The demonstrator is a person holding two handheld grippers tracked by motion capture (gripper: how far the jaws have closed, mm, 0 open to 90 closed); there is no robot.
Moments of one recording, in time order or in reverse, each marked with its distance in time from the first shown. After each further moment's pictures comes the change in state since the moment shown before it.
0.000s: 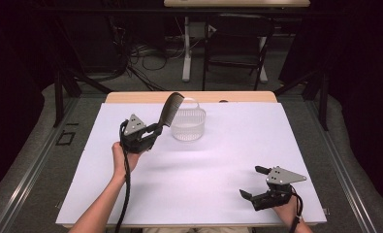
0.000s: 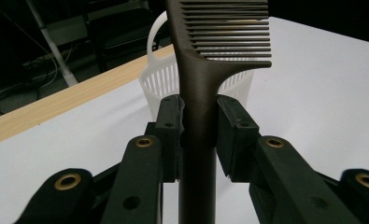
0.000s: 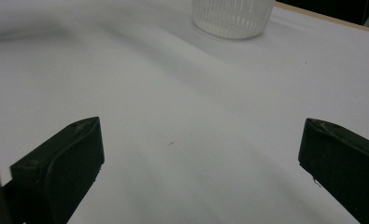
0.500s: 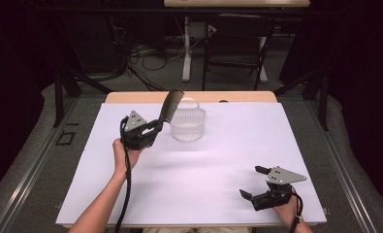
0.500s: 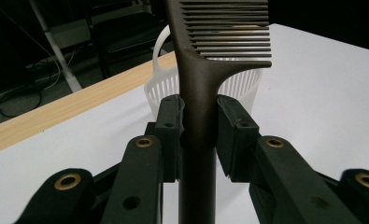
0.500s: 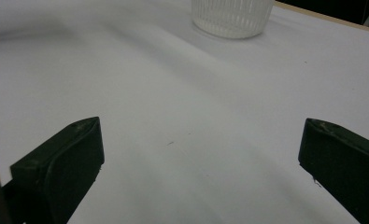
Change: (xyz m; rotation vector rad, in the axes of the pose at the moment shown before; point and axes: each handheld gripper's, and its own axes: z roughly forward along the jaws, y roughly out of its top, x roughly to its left) left arm 0.003 0.008 0.004 -0.010 0.006 -0.007; right arm 0.000 0.000 0.000 0.004 -0.001 0.000
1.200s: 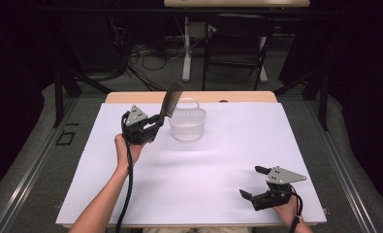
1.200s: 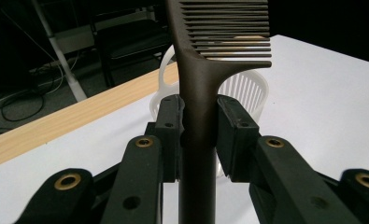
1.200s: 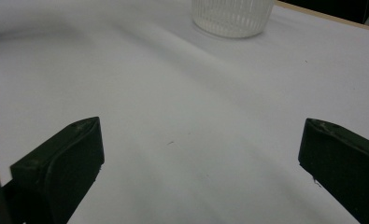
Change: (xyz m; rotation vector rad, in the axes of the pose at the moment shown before) left arm 0.004 0.012 0.007 -0.025 0.014 -0.012; right arm 0.000 0.000 0.001 -0.001 0.002 0.004
